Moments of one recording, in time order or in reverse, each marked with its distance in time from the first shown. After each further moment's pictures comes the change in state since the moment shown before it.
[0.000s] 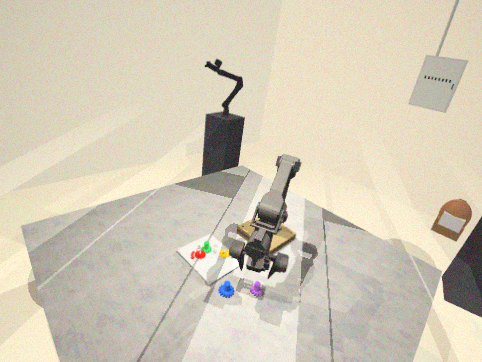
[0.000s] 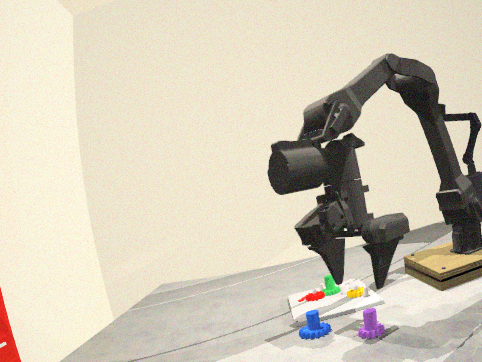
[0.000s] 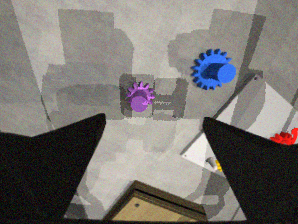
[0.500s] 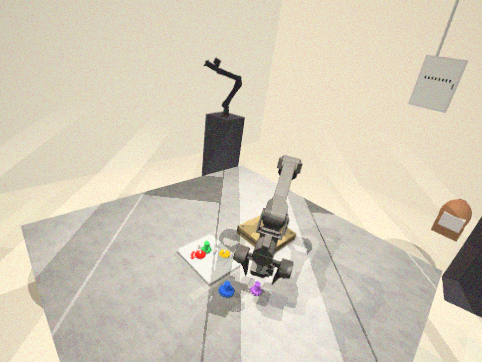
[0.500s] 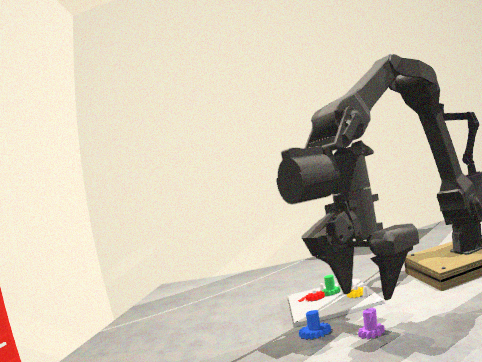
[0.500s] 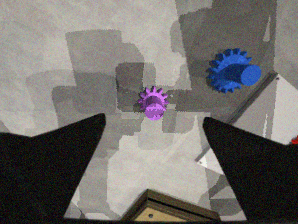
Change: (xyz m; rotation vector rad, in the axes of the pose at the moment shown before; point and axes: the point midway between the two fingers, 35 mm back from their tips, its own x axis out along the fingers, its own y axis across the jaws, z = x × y) arm 0.015 0.018 0.002 0.040 -0.007 0.004
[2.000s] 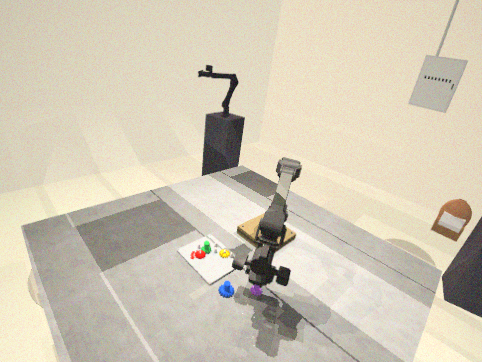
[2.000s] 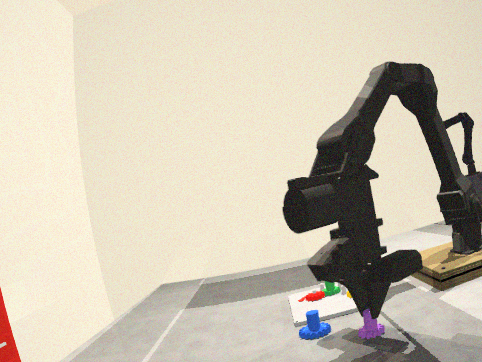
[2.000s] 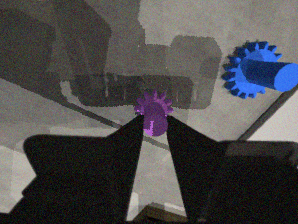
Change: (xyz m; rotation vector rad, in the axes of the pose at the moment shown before) arm 0.036 -0.001 -0.003 0.001 0.013 -0.001
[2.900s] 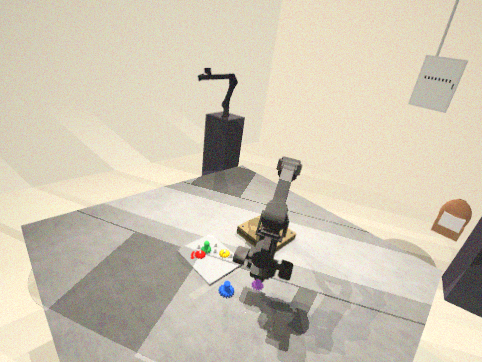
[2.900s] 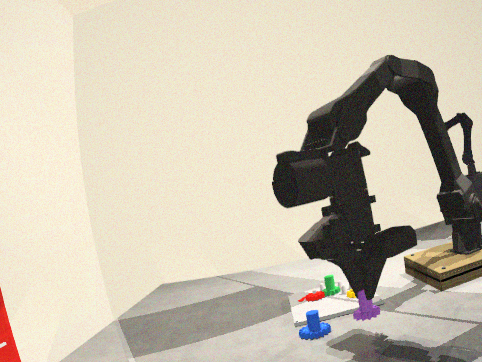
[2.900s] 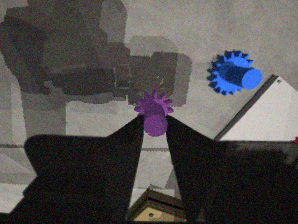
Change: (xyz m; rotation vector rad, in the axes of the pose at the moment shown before) arm -0.035 0.002 0.008 0.000 0.006 0.000
